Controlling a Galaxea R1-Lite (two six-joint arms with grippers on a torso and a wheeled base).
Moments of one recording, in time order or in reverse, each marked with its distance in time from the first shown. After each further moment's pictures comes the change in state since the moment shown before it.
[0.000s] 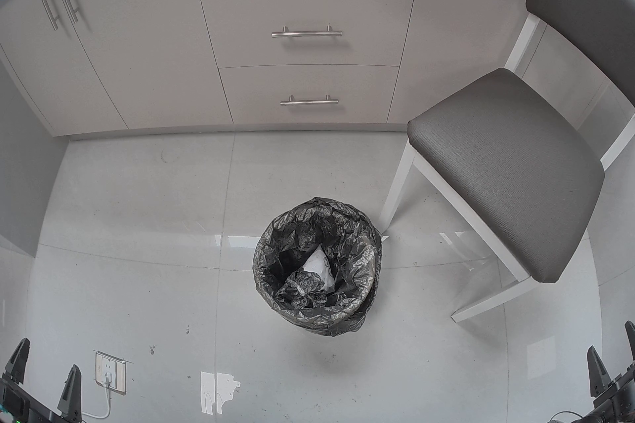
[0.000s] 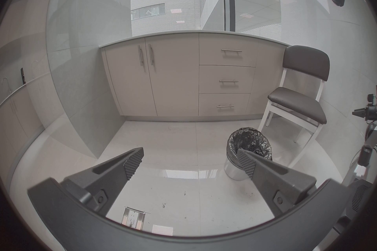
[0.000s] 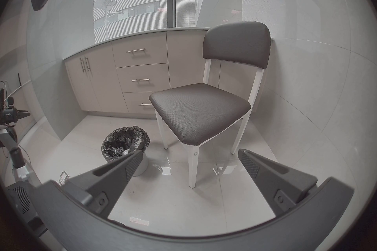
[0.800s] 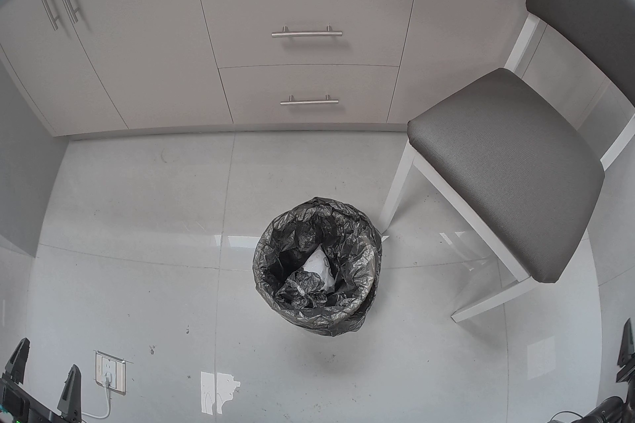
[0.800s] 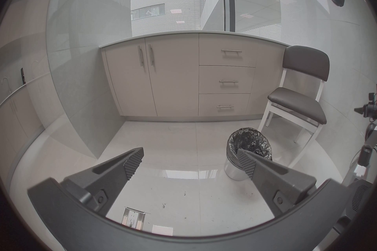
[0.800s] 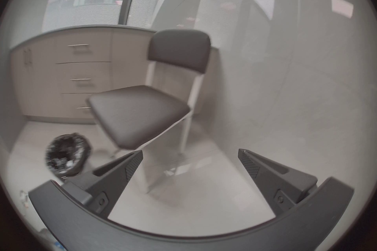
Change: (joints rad) left arm 0.000 -0.002 -0.001 0.000 0.000 0.000; right arm -0.003 0.004 -0.001 -0.045 -0.529 -0.028
